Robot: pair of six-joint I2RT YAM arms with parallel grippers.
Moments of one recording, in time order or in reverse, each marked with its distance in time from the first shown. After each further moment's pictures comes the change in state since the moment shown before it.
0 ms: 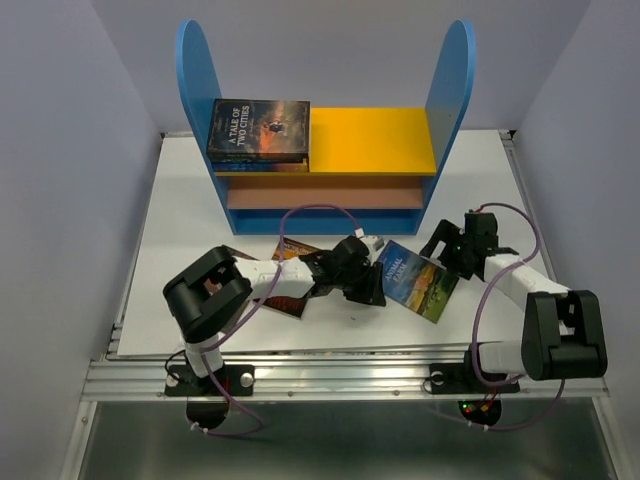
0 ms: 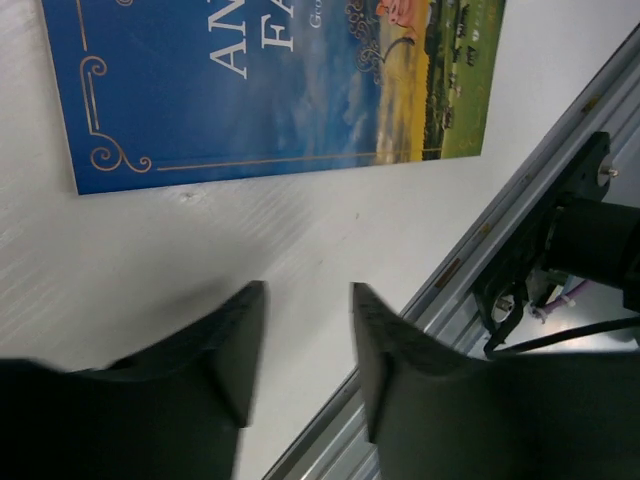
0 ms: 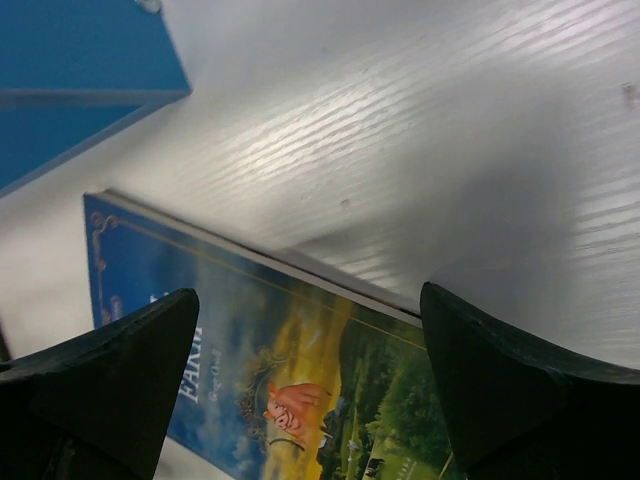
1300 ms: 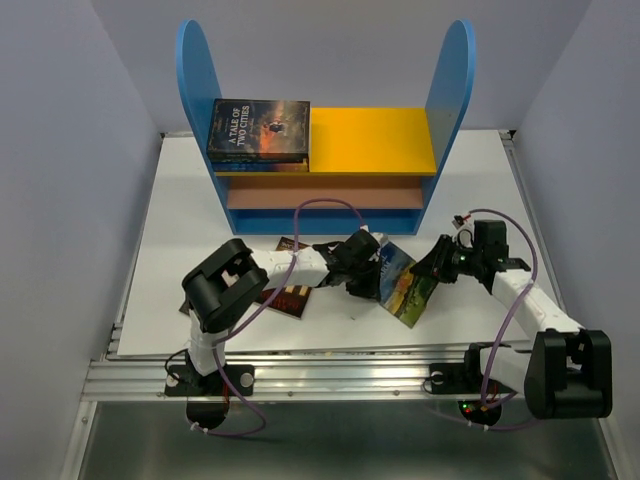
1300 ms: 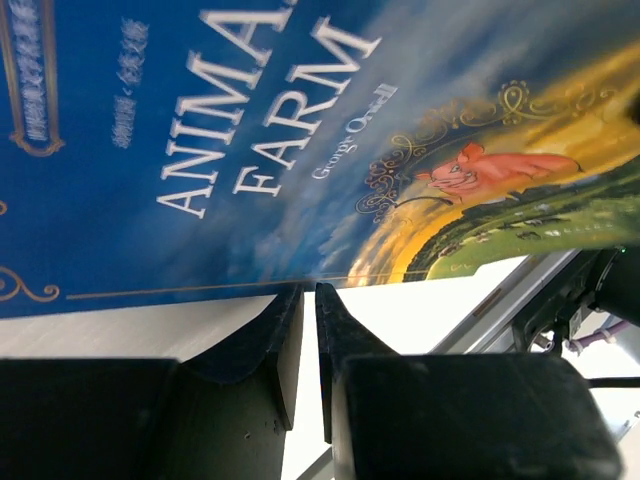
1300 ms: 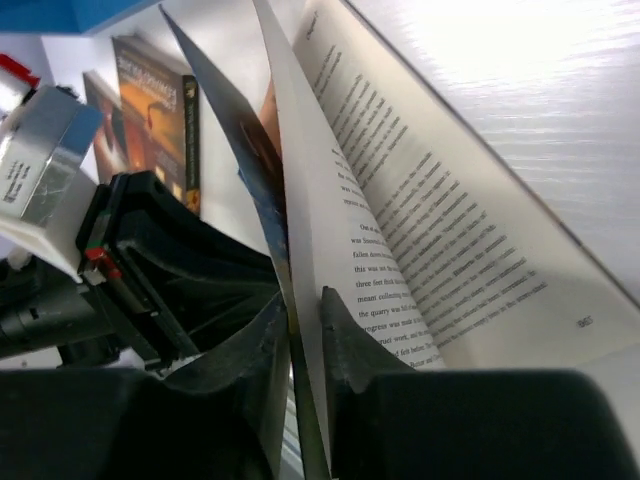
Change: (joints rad) left arm 0.018 0.132 0.169 -0.195 -0.050 0.023; right arm -0.023 -0.208 -0.055 -0.131 -0.587 -0.039
